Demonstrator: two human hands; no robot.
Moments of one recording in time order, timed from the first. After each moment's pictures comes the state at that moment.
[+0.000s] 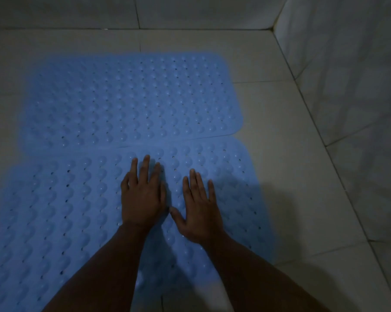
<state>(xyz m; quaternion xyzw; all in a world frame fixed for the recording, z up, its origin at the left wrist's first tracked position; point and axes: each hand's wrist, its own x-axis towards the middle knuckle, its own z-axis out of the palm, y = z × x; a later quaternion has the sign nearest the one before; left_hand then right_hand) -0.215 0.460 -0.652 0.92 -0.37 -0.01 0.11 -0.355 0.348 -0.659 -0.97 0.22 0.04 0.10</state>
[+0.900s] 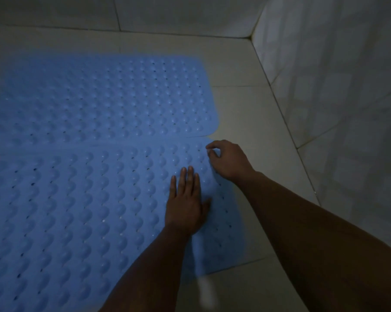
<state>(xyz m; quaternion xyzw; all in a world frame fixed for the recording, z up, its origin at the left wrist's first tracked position) -0.335 0.350 -0.676 0.87 -0.48 -0.09 0.11 -0.350 0.170 -0.576 -0.90 0.33 -0.01 0.29</state>
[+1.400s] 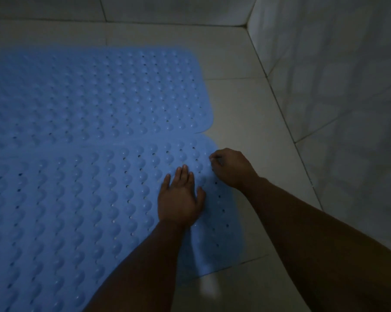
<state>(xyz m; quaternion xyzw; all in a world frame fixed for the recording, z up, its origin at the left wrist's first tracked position) -0.324 0.331 -0.652 0.89 -0.42 -0.14 0.13 -0.379 0.148 -0.609 -0.91 0.33 0.03 0.27</state>
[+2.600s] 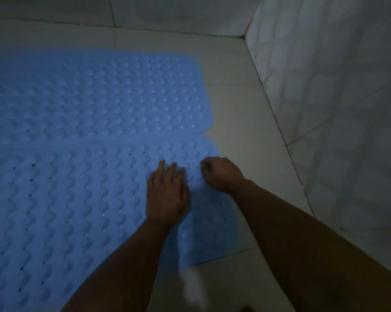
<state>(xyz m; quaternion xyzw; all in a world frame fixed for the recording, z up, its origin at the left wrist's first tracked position) -0.310 0.378 -0.635 0.89 -0.41 -0.06 0.20 -0.379 0.198 -0.589 -0.92 0.31 0.10 0.20</state>
